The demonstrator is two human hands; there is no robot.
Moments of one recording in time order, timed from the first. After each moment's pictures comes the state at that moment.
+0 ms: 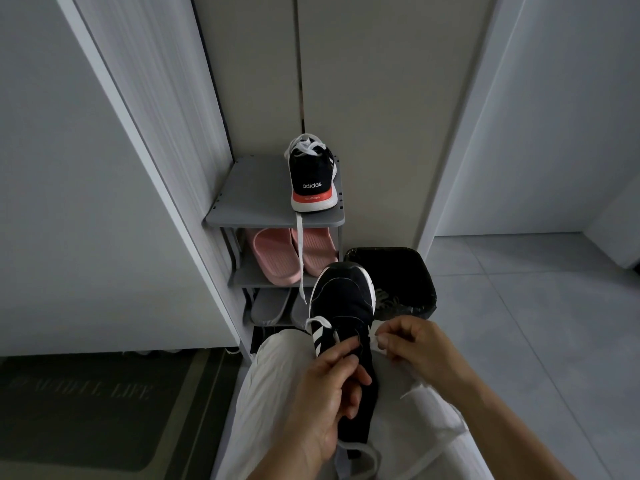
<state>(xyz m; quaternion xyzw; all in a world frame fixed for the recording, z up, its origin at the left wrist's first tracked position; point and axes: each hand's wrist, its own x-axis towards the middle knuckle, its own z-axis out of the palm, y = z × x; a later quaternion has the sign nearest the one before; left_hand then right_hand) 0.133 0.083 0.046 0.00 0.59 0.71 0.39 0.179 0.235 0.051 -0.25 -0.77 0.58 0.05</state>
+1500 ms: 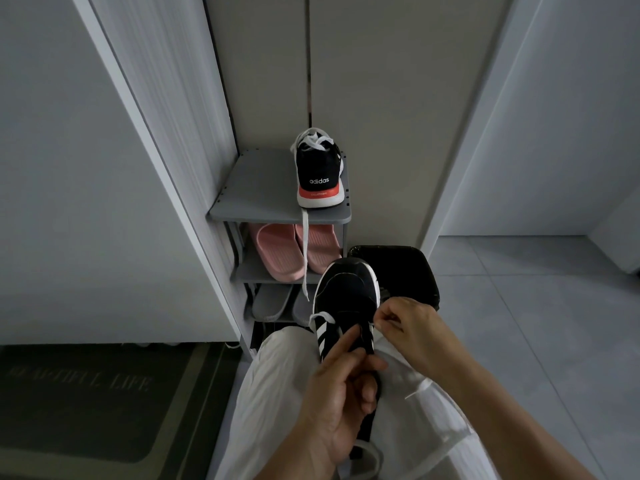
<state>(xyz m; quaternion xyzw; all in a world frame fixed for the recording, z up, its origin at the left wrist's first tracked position) 0.136 0.086 0.056 -0.08 0.44 0.79 0.43 0.157 0.232 0.071 -0.15 -0.93 0.31 0.07</state>
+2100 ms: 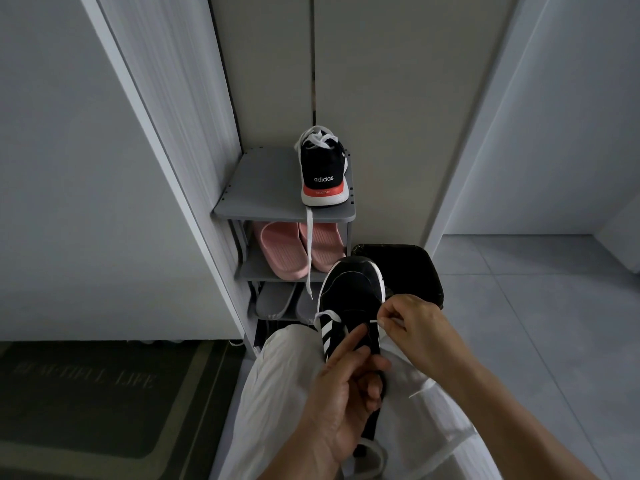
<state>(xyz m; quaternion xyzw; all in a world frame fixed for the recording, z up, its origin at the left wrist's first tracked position) 0.139 0.085 0.057 -0.08 0.43 0.79 0.44 0.157 0.229 0.071 -0.15 -0.94 0.30 0.09</state>
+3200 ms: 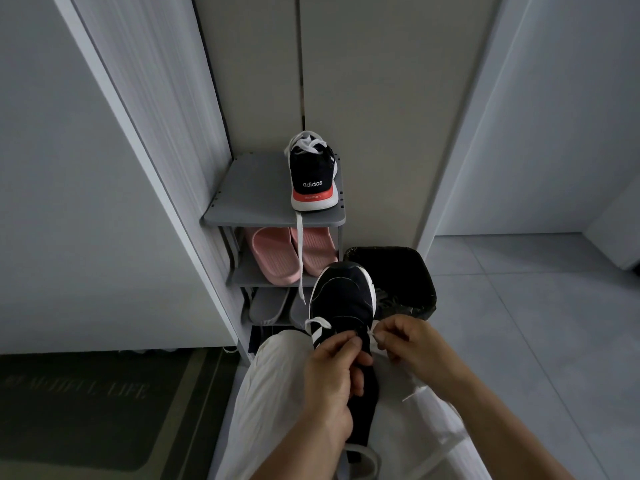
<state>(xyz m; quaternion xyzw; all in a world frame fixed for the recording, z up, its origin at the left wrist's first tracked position) 0.126 0.109 0.052 -0.10 0.59 0.73 0.31 0.168 0.234 0.052 -0.24 -0.80 0.55 0.03</state>
